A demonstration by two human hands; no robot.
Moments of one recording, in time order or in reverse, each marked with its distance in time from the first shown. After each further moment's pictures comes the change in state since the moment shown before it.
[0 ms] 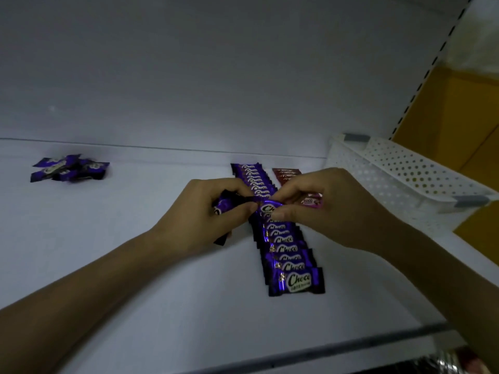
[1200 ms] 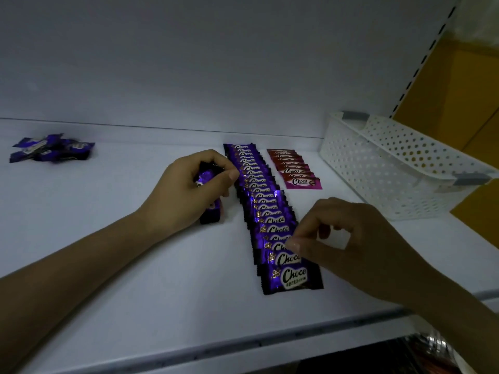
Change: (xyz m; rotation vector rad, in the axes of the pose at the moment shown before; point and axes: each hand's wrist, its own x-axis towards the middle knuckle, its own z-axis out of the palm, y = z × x) left_hand 0.004 -0.011 0.006 -0.044 0.103 -0.097; right_hand -0.067 0.007 0.010 0.037 -0.019 0.066
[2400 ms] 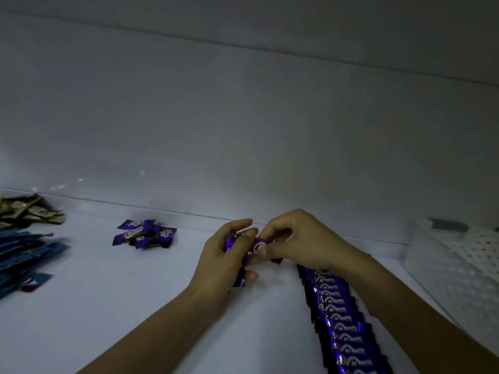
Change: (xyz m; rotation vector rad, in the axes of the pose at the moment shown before) left_hand 0.035 -0.023 -0.043 -0.503 0.386 -0.370; right_hand 0.216 -0.017 0.039 0.107 -0.202 -0.082
